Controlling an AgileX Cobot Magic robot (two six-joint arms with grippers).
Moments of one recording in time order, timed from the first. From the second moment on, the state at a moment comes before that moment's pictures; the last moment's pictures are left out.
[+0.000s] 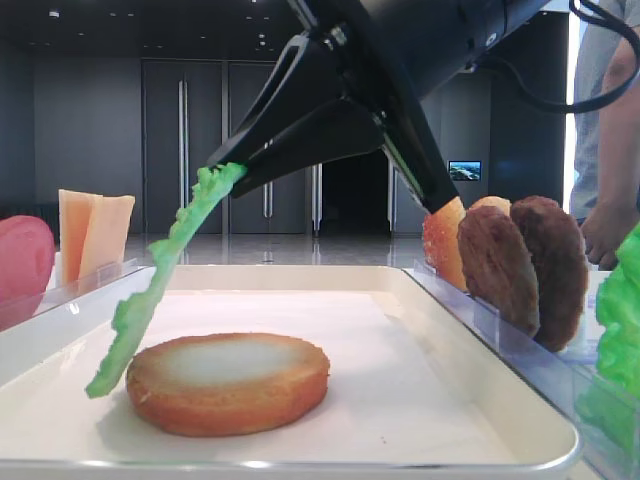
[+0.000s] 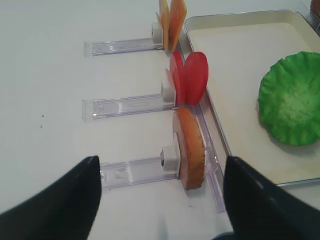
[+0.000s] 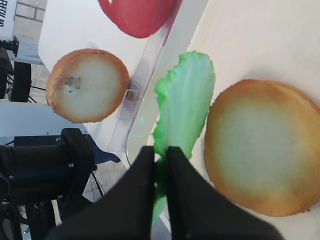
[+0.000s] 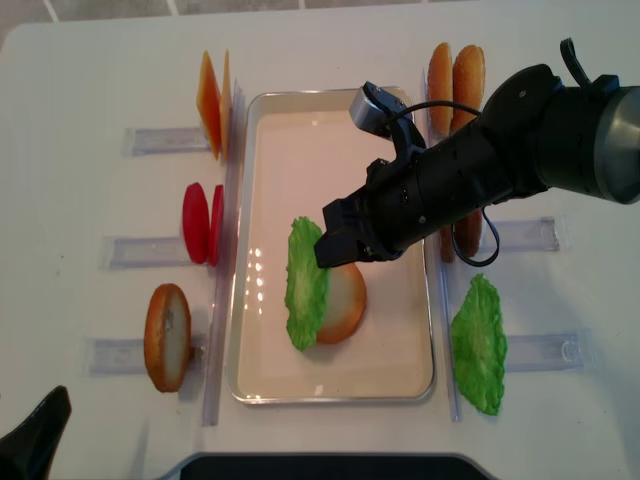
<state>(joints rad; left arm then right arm) 0.11 -0.02 -0.48 -0.21 1.12 0.20 0.56 1.76 -0.99 1.33 0.81 -0.84</state>
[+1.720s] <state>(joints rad) 0.11 -0.02 -0.48 -0.21 1.12 0.20 0.51 1.77 -0.99 1.25 0.83 -0.85</state>
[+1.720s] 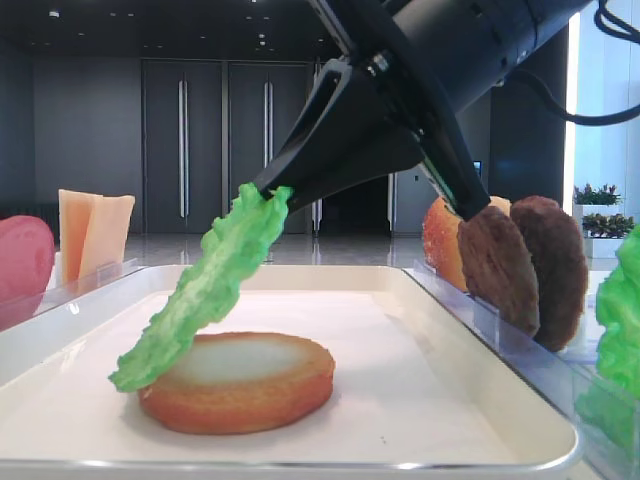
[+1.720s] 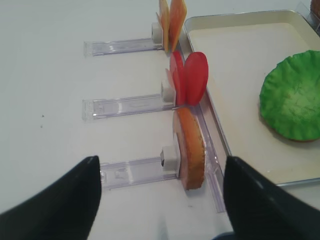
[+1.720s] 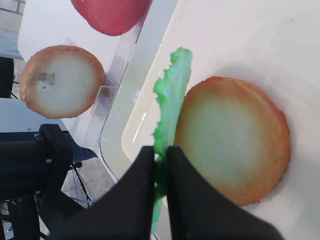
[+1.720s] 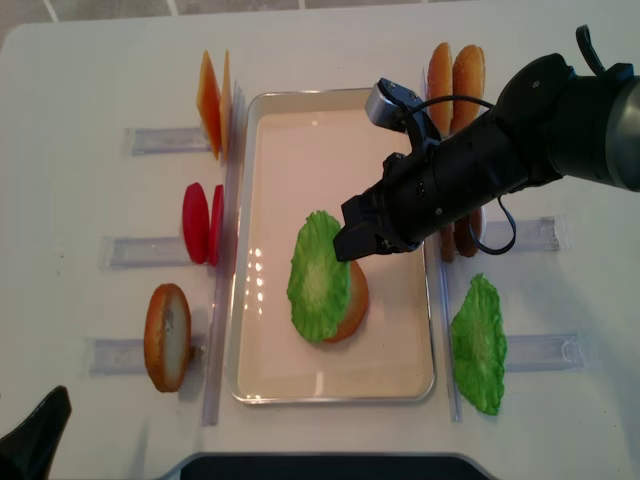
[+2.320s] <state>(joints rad) 0.11 -0.02 -0.48 -0.21 1.12 0.20 0.51 1.77 -0.99 1.20 0.80 -0.83</state>
